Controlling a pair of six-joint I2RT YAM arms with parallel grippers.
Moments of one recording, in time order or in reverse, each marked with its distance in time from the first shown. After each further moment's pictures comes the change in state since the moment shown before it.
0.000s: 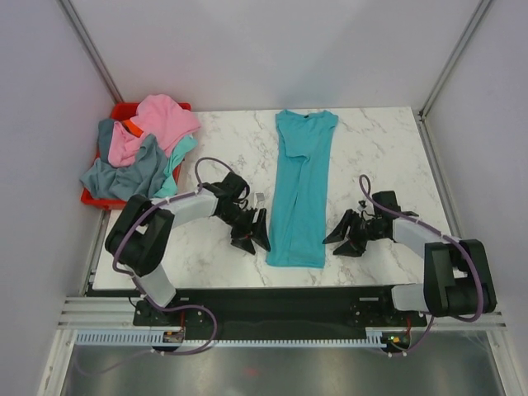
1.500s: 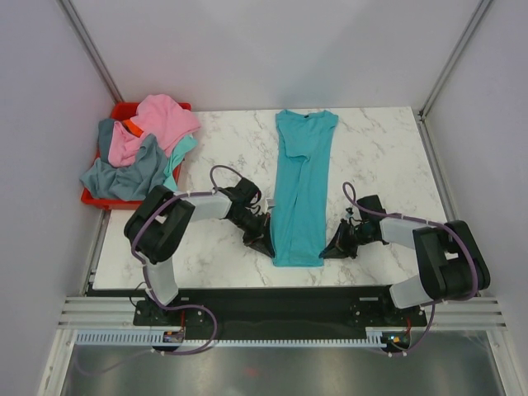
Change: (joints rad) left arm -0.068 0.152 0.019 0.155 0.103 -0.111; right arm 0.128 0.139 -0.031 0.113 0.028 0.039
